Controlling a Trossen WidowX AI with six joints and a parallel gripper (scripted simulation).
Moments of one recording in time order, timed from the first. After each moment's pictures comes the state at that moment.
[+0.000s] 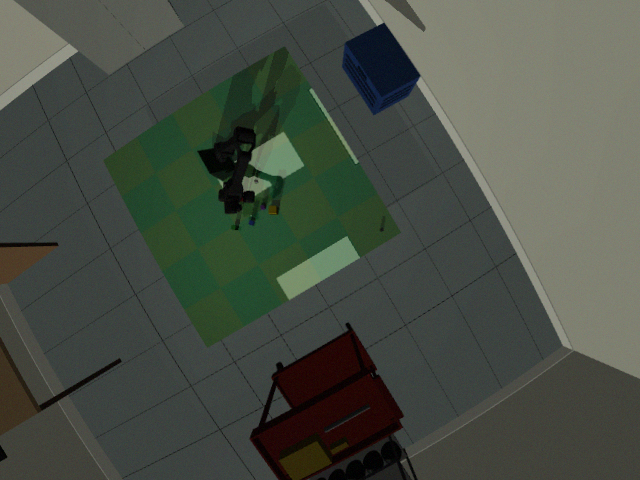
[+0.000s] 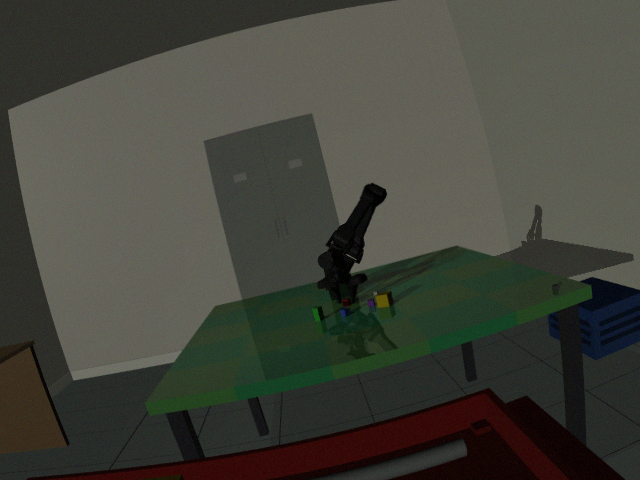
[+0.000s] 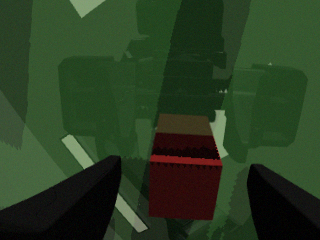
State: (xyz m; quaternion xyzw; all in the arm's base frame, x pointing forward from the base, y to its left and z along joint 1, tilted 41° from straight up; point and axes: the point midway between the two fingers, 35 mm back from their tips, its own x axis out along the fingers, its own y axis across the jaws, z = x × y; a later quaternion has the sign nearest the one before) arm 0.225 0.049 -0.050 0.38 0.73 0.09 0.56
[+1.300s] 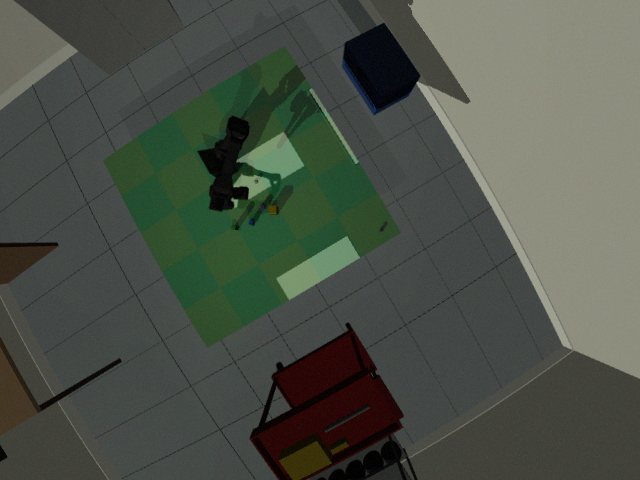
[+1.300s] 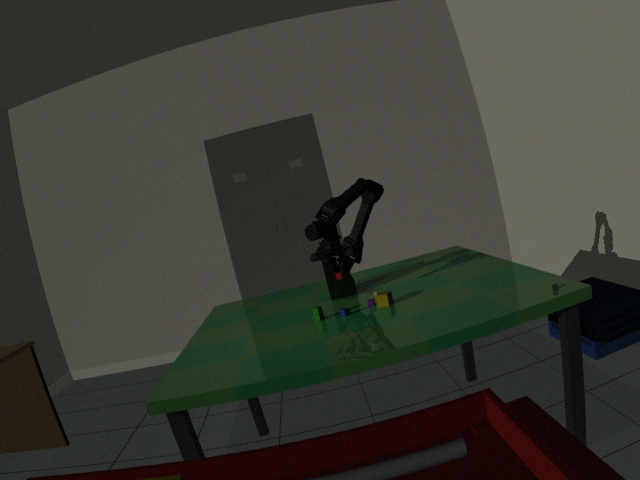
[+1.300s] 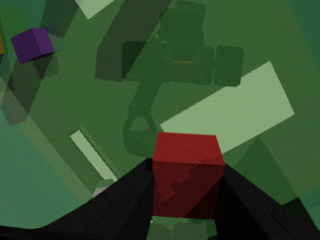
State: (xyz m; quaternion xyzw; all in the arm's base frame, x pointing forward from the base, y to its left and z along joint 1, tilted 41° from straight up) arm 0.234 -0.021 0.030 0.38 0.73 0.08 0.56
